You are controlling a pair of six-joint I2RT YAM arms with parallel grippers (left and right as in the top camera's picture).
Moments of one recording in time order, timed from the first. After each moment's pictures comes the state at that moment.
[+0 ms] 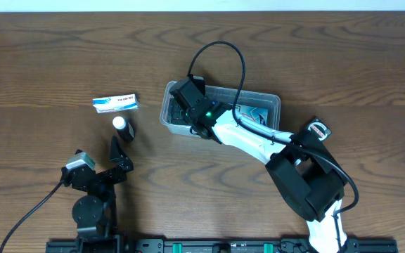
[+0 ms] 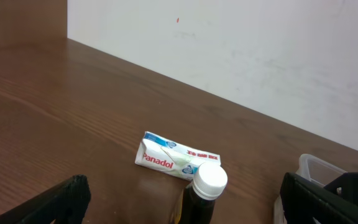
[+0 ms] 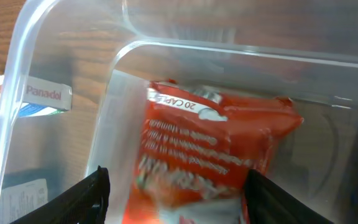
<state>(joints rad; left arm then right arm) 0.07 0.01 0.03 -0.12 -0.14 -0.32 0.78 2.09 1.42 -0.25 0.04 0.82</state>
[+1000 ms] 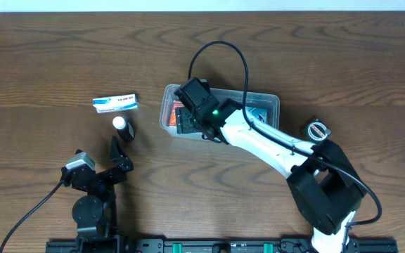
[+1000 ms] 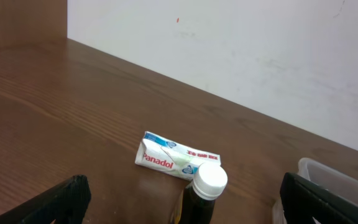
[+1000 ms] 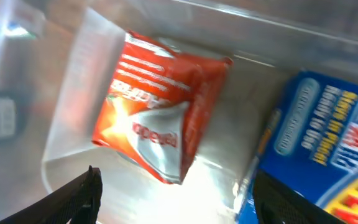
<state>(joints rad) 0.07 0.01 0.03 -0.12 -0.14 -0.32 0.78 1.96 1.42 -0.55 0.03 0.63</state>
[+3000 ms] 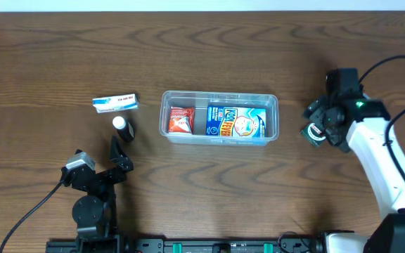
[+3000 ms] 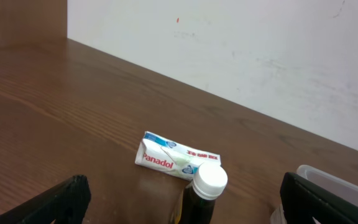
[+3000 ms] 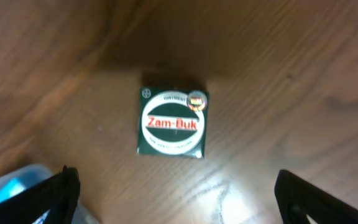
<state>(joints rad) 0.07 0.01 0.03 -0.12 -0.14 -0.32 0.04 1.48 1.05 -0.86 0.22 0.85</state>
